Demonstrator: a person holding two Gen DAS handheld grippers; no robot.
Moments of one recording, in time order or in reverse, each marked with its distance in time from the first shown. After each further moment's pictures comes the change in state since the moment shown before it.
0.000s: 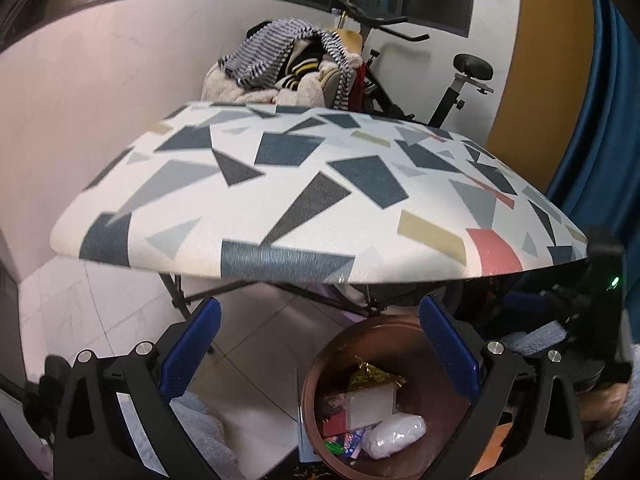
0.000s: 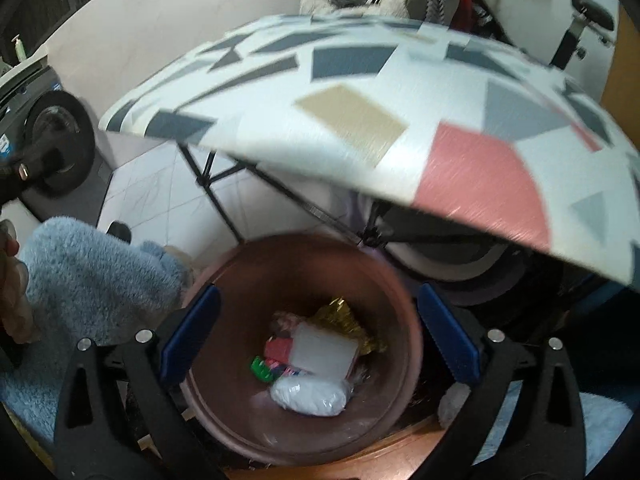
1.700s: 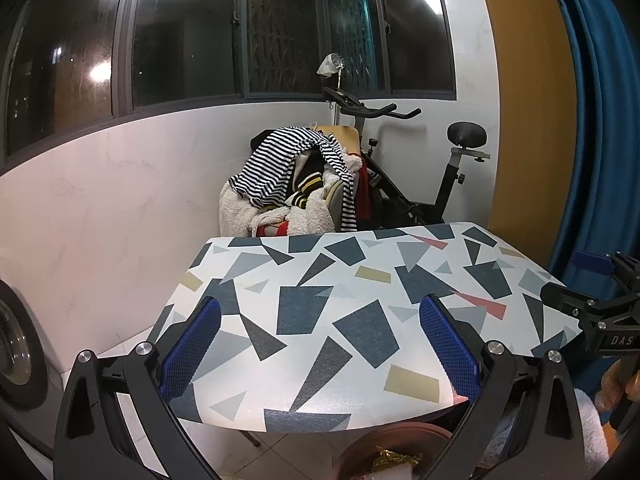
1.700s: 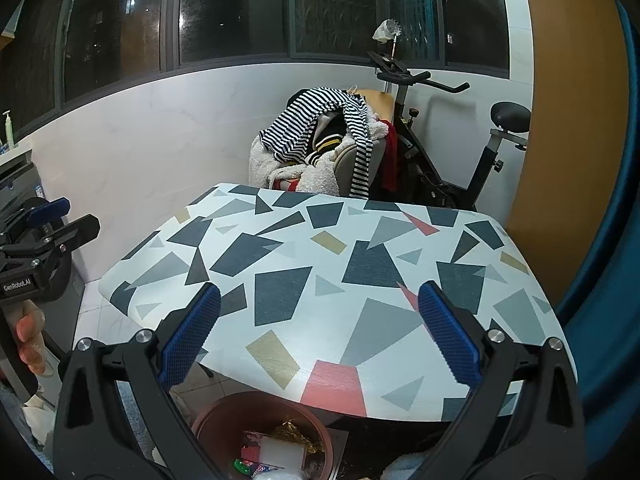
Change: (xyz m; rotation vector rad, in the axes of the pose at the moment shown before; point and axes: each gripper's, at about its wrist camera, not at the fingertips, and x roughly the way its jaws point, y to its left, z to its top) left arm -0.101 -0.043 0.147 0.128 -0.269 0.112; right arm -0.193 -0.034 0.123 0.054 -0.387 -0.155
